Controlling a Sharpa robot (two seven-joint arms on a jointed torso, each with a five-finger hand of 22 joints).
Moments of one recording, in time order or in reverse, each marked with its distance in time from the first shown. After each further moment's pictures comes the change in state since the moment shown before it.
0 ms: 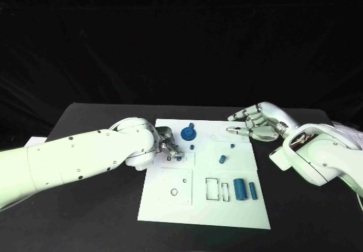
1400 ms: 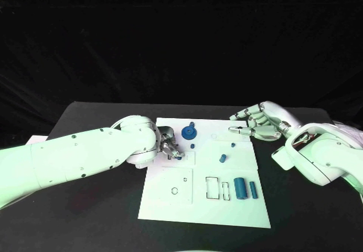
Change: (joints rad) left arm 0.001 0.014 0.003 -0.015 -0.029 0.066 -0.001; left_hand -0.090 -0.017 0.074 -0.063 0.037 0.014 -0.004 0.019 0.016 0.010 -0.003 0.006 -0.001 0.000 0.000 0.000 0.000 0.003 0.000 0.000 0.000 0.000; right arm 0.000 -0.012 0.000 0.005 0.001 0.005 0.000; right_hand 0.000 0.000 -0.003 0.003 0.000 0.000 0.000 0.000 0.000 0.000 0.000 0.000 -0.002 0.000 0.000 0.000 0.000 0.000 0.000 0.000 0.000 -0.001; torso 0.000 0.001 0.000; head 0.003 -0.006
